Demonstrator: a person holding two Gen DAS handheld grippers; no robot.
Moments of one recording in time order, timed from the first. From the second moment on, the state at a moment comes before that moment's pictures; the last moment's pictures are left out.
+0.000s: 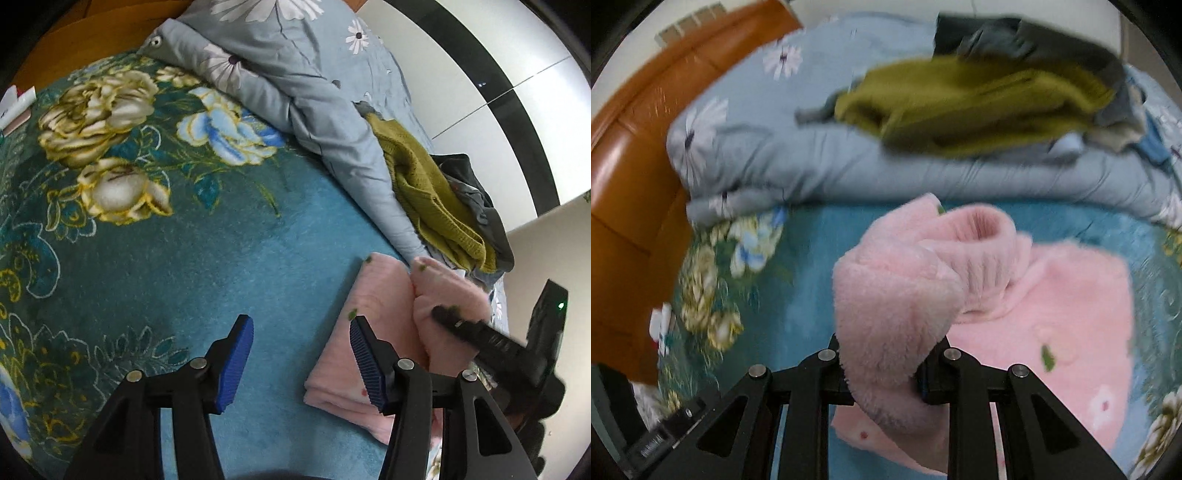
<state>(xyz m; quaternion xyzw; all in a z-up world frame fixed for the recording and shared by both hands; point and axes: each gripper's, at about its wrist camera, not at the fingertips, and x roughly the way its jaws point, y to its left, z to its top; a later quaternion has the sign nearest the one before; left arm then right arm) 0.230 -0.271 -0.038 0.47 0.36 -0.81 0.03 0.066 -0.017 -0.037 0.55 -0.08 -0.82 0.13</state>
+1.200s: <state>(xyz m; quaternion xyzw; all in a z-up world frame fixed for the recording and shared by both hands) 0.093 -0.121 -0.075 0.56 0.16 -0.79 -0.19 0.163 0.149 -0.039 0.53 -0.18 -0.82 0.12</state>
